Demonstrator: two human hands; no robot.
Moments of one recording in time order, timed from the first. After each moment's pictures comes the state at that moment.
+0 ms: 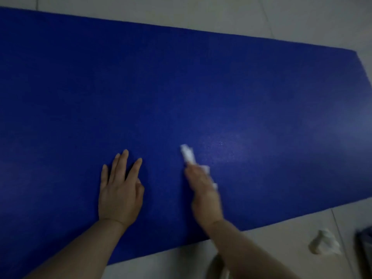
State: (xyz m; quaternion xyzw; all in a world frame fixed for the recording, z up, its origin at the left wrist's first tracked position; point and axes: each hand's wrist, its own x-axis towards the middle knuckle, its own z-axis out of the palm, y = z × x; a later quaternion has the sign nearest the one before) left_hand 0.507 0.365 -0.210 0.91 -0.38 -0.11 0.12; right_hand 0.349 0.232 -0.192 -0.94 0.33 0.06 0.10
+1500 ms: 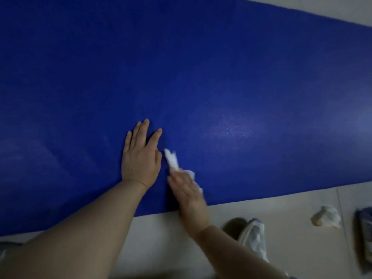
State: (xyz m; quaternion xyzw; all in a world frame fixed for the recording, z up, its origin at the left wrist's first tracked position) left_hand 0.510 0.377 -0.205 0.90 -0.36 -0.15 0.19; right_hand 0.340 0.334 -0.196 -0.94 0.22 0.03 0.26
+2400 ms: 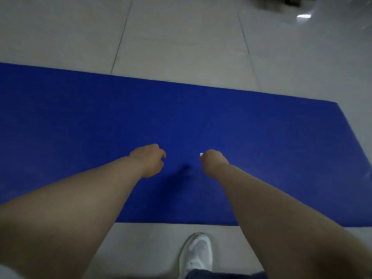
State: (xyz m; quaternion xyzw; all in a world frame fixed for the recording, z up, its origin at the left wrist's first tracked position) left_hand 0.497 0.303 -0.008 0.86 -0.40 -0.33 -0.02; right_hand 0.379 0.140 -0.013 -0.88 0.32 0.32 0.14
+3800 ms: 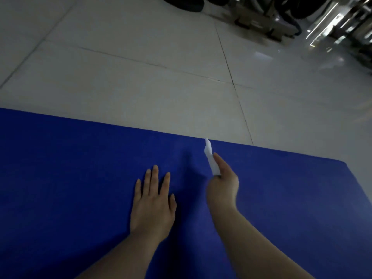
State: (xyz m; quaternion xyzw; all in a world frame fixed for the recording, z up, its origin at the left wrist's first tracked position) left_hand 0.570 0.013 -0.227 0.92 -0.36 -0.09 0.14; right_hand 0.518 -0.110 -0.121 -0.67 0.51 -0.20 0.51
